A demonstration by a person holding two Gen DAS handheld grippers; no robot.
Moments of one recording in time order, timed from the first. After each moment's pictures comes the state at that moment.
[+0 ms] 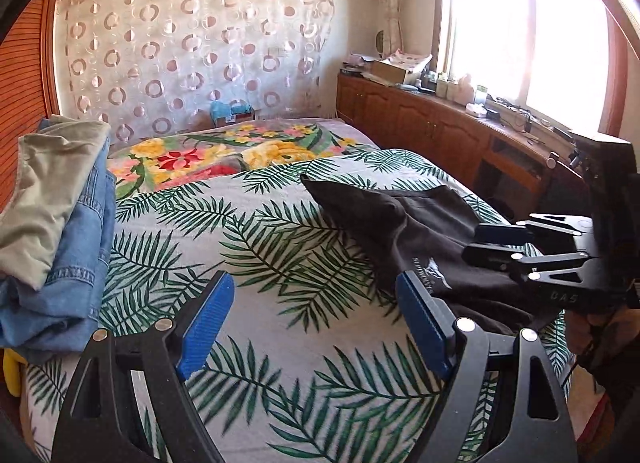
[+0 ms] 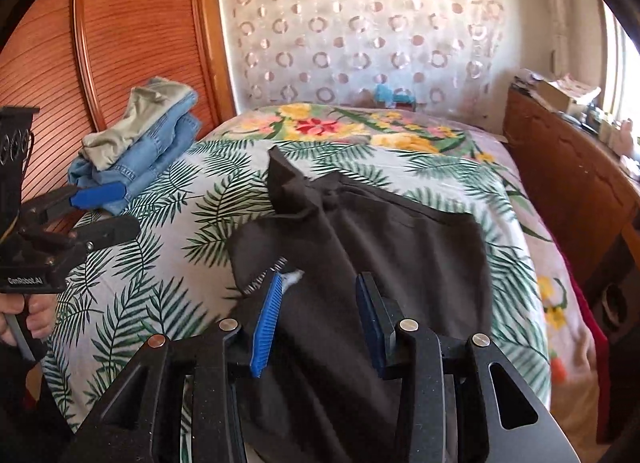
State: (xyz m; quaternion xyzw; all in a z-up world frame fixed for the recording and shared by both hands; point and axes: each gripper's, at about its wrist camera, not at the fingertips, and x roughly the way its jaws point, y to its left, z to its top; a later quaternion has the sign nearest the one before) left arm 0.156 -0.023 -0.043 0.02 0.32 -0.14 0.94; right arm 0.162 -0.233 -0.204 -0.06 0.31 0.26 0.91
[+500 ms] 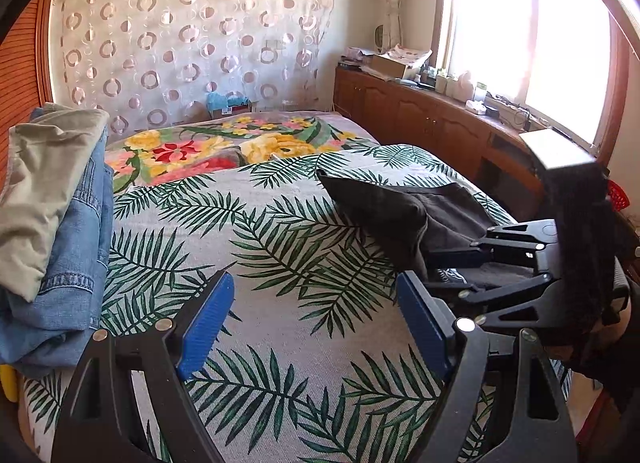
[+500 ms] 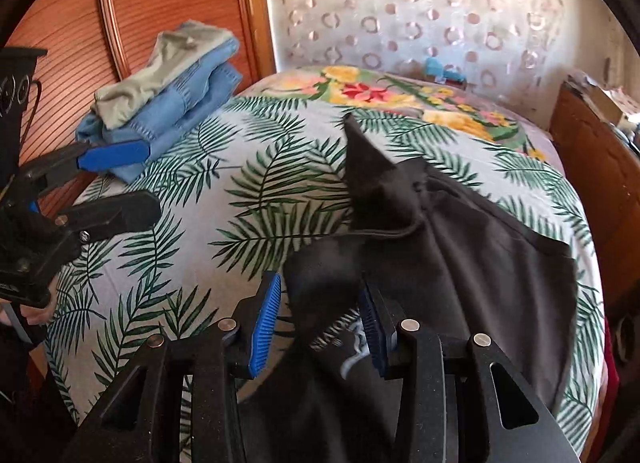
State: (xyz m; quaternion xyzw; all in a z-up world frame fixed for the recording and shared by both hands) left arm 0.176 -0.003 -0.052 0.01 0.33 -0.15 0.93; right arm 0.206 -0.188 -0.216 -0.12 0.36 0.31 0.87
